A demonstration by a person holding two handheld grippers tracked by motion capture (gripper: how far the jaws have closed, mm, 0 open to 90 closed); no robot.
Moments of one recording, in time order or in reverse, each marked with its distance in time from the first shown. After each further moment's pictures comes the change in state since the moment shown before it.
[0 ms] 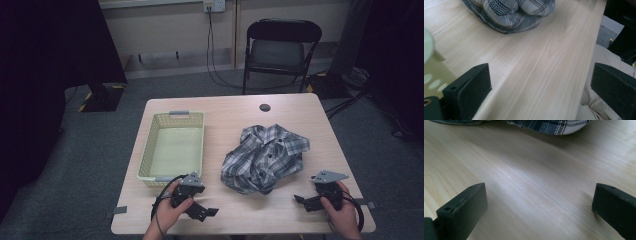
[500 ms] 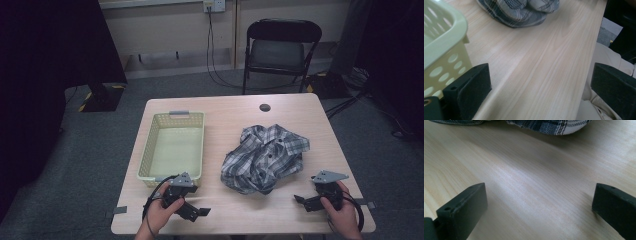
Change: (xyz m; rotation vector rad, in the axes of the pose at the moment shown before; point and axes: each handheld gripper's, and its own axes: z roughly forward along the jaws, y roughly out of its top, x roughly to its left) left arm 0.011 -0.014 -0.011 -0.019 0.000 -0.016; right arm 0.000 0.000 0.000 0.000 0.000 0.000
